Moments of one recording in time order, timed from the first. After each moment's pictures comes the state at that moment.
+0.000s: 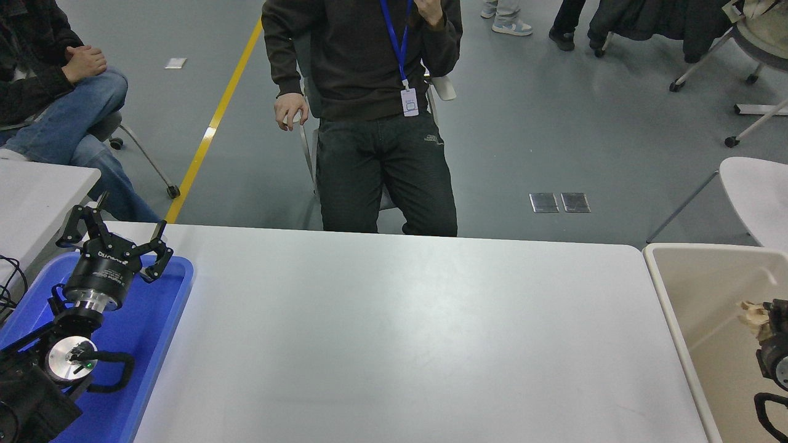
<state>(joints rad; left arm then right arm) -0.55 0.46 -0.60 -0.39 -0.23 -0.70 -0.59 0.54 -0.42 0.38 0.08 -0.08 -0.02 0.35</state>
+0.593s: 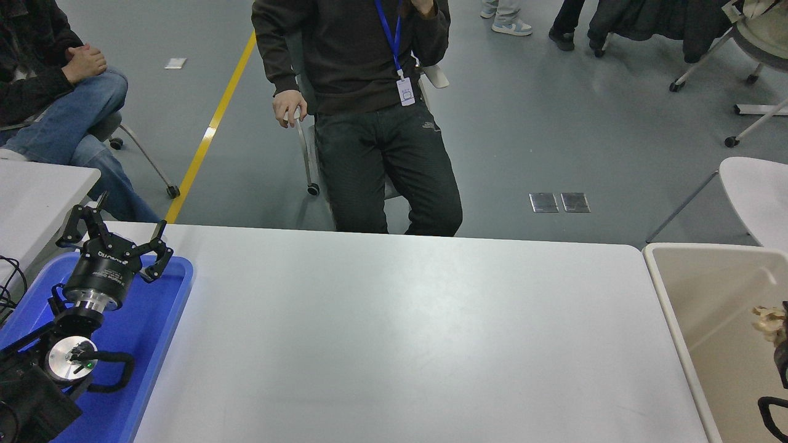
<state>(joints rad) -0.55 0.46 -0.60 -0.39 -0.23 -0.70 -0.59 0.54 -0.42 0.34 0.05 -0.07 -0.09 0.35</state>
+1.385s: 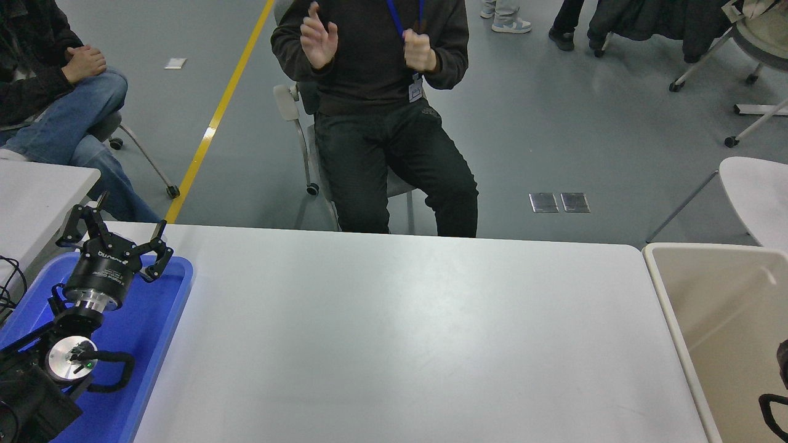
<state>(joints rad) -0.56 0.46 -0.60 -0.39 -0.23 -0.70 -0.59 0.55 -0.43 0.48 0.08 -0.07 -0.07 0.36</state>
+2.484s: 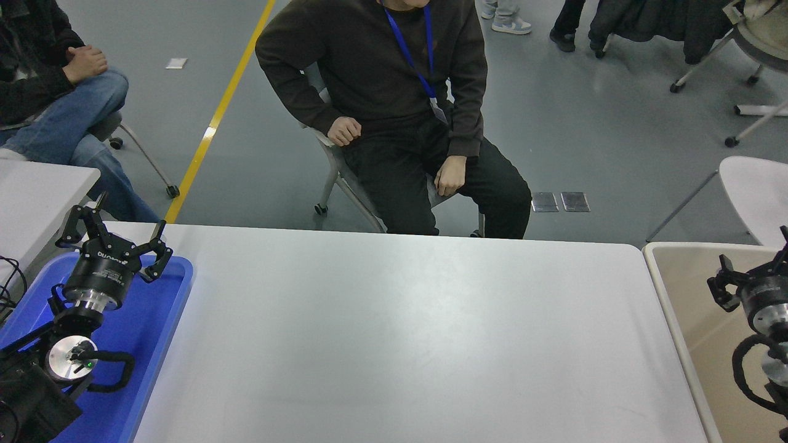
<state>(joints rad) -0.56 0.46 -0.60 -0.39 -0.23 -0.70 -0.59 0.28 -0.45 1.23 0.84 -0.11 0.08 0.38</state>
